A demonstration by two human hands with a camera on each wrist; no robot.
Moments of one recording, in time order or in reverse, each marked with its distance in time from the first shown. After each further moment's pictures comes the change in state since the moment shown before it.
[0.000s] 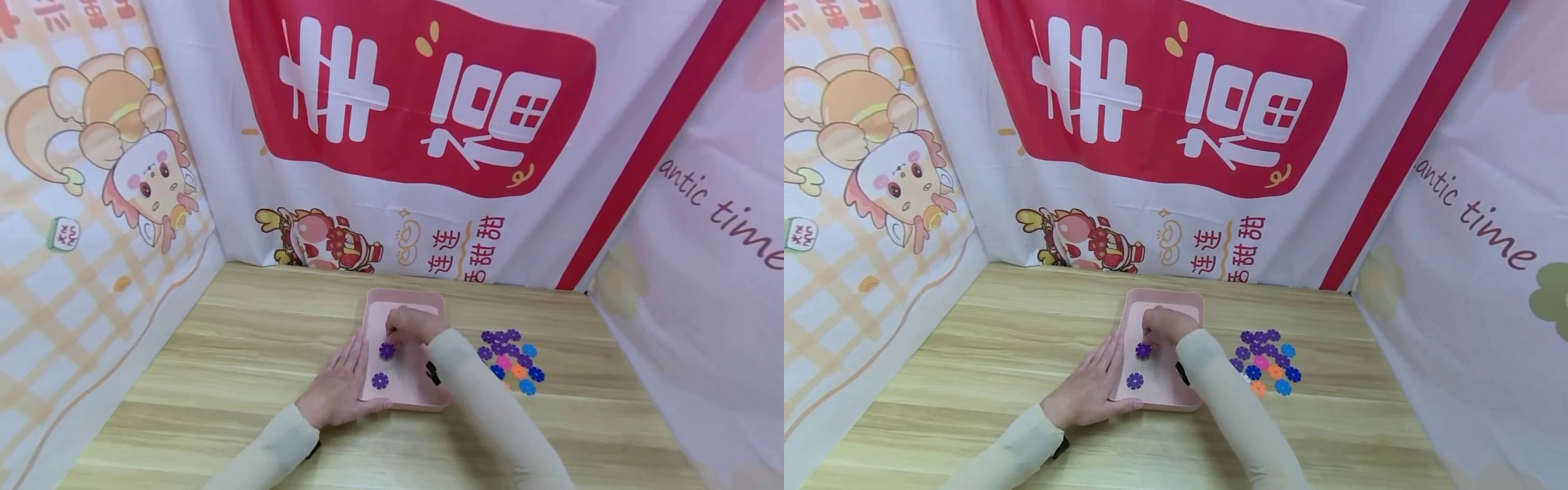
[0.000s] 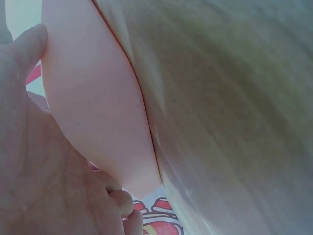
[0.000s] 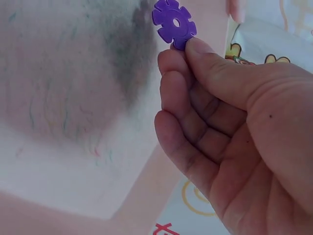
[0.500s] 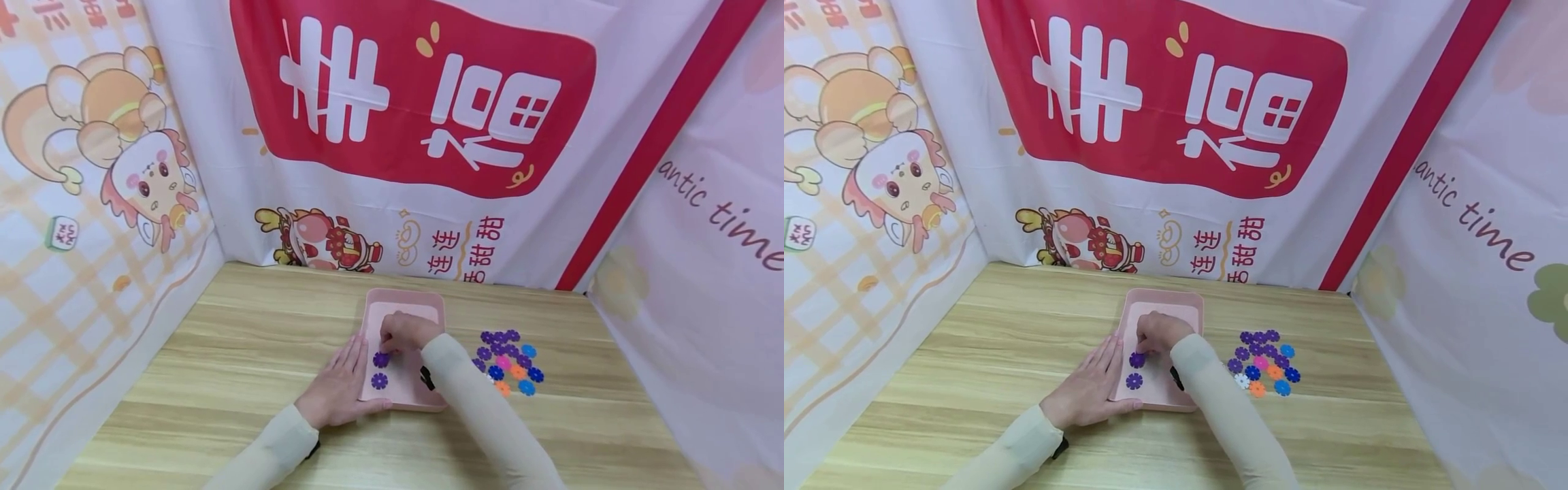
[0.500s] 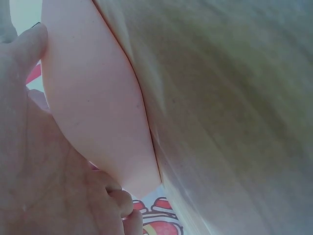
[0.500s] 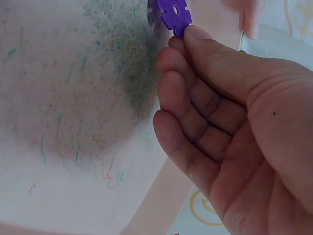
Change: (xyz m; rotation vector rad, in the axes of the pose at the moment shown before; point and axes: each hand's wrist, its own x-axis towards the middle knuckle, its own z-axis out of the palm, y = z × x) left_hand 0.002 -0.001 0.001 -0.008 -0.017 -0.019; right_hand 0.003 -0.008 0.011 -0.008 -0.009 -0.003
